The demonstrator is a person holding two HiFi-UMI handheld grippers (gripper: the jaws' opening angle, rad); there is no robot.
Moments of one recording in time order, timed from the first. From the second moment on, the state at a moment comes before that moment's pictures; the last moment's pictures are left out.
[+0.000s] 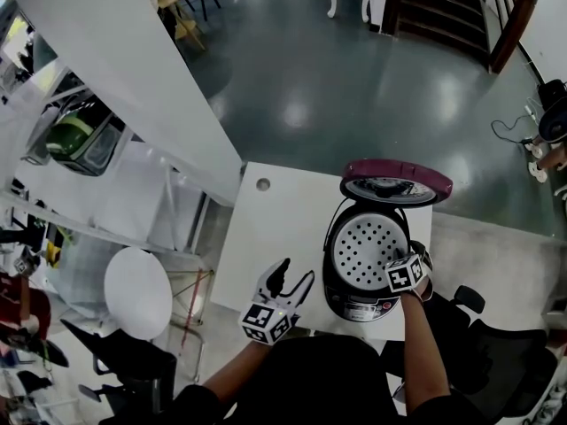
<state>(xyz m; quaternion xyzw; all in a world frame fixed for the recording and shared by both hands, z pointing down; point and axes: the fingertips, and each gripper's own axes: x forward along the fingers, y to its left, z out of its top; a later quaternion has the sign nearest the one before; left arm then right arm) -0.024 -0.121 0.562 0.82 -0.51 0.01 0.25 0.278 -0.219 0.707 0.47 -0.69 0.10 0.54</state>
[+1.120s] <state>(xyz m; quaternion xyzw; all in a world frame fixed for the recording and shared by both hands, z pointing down) -0.004 -0.111 0.552 0.81 -0.53 0.01 0.24 0.266 -0.248 0.647 0.49 -0.75 0.05 0.45</state>
